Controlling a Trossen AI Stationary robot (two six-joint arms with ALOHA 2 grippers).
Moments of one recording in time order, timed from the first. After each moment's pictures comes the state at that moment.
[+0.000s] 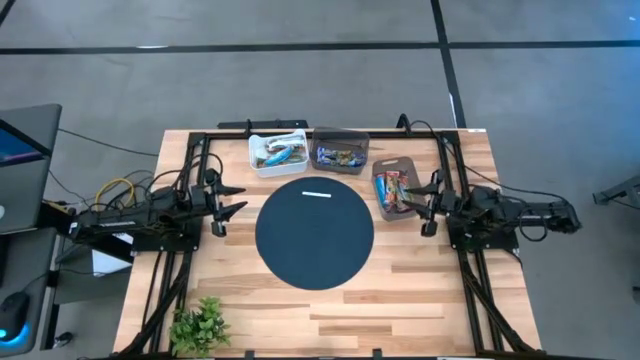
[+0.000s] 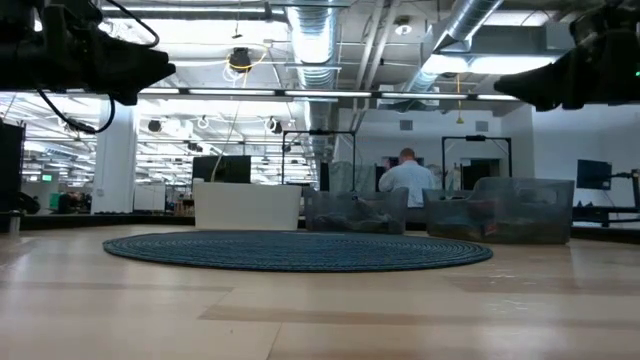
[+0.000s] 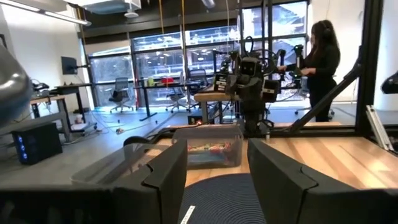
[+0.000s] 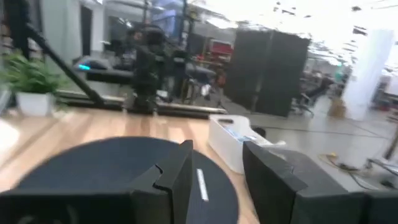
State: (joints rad) left arm 0.09 0.00 0.01 0.18 -0.10 0.10; right arm 0.02 0.00 0.04 0.04 0.21 -0.24
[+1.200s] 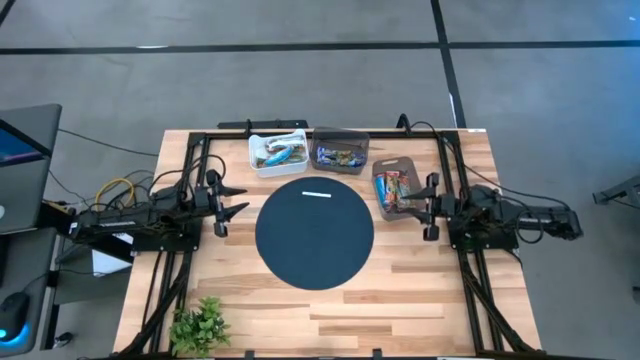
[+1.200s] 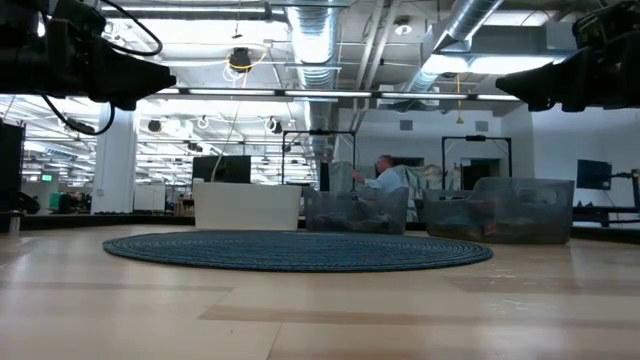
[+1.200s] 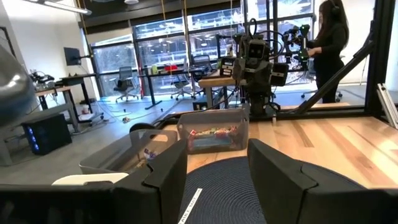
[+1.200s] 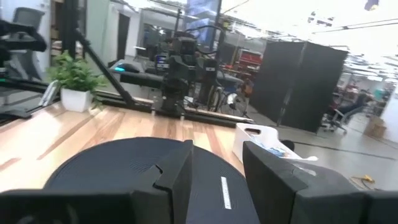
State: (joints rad) left arm 0.09 0.00 0.01 0.12 -0.12 0.13; right arm -0.07 0.00 0.01 0.06 -0.01 -0.26
